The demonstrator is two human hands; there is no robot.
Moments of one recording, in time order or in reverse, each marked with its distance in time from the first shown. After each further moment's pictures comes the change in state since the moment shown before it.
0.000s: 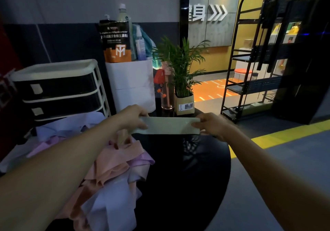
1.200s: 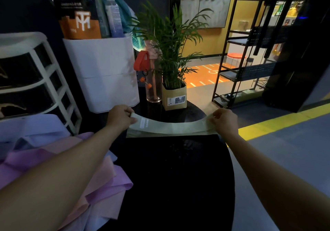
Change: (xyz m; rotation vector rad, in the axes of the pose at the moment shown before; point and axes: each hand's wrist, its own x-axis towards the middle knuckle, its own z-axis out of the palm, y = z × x) left_hand 0.130 -0.038 0.092 -0.464 0.326 -0.326; right_hand 0.100 0.099 -0.042 -0.329 0.619 0.124
